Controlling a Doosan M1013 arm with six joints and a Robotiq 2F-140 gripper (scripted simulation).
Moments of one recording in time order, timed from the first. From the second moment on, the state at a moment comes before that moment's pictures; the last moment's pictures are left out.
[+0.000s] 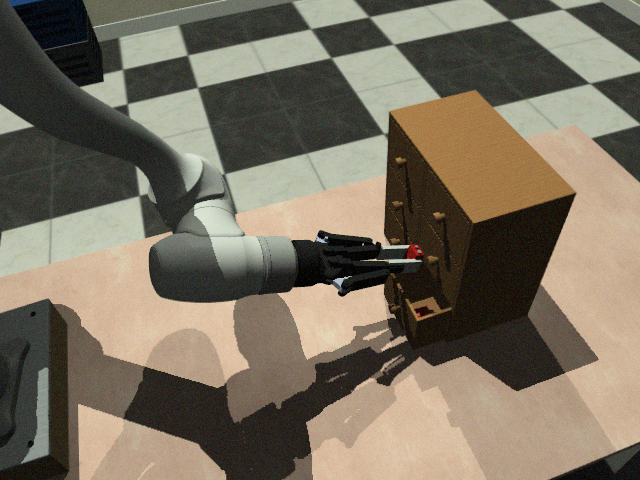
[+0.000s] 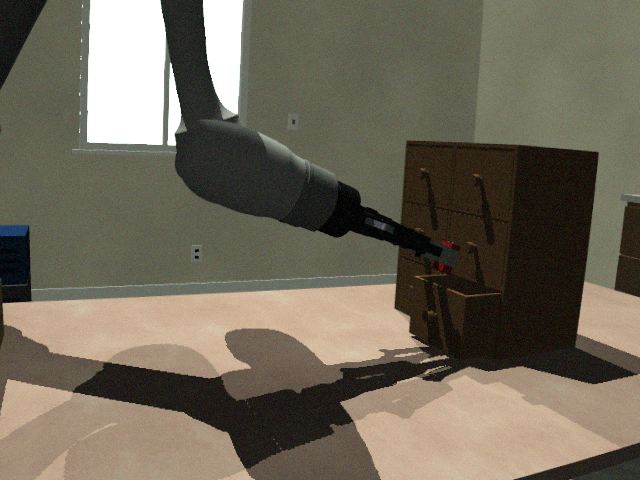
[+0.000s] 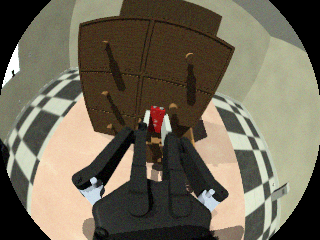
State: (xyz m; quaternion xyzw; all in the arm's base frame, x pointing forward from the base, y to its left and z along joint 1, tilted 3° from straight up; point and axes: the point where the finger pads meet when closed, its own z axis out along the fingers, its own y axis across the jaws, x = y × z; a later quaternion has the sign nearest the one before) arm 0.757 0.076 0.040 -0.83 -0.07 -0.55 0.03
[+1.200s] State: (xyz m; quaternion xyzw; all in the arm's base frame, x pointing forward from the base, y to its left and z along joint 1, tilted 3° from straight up) arm 0.757 0.076 0.042 -0.83 -0.07 -0.55 0.03
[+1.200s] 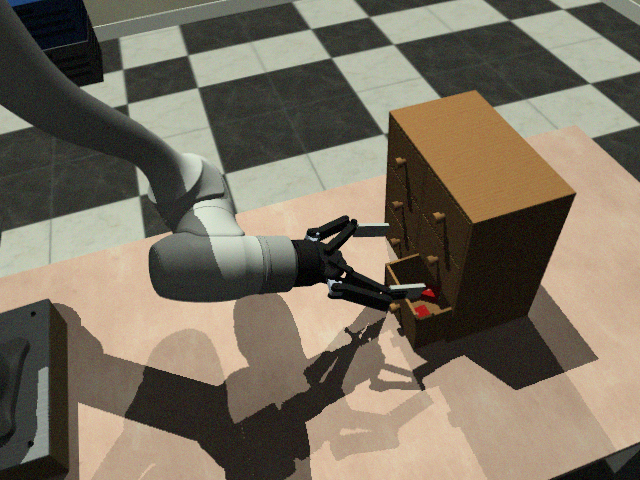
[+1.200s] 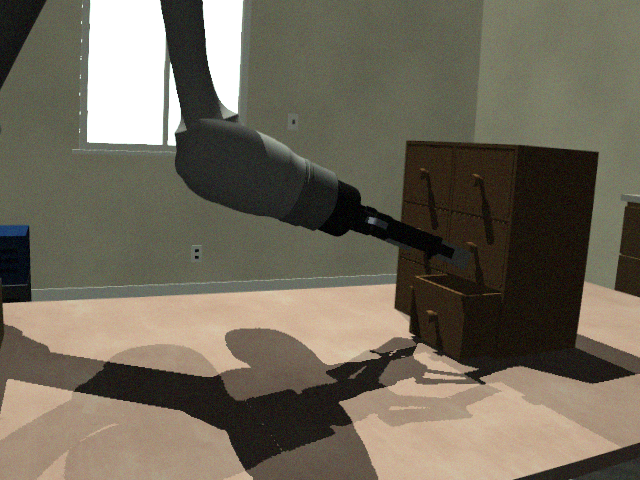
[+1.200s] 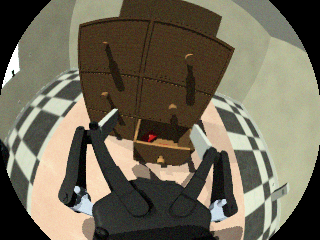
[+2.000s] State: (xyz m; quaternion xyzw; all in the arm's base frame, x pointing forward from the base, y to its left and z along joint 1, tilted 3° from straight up) arm 0.681 0.064 0.053 -0.83 -0.07 -0.55 0.03
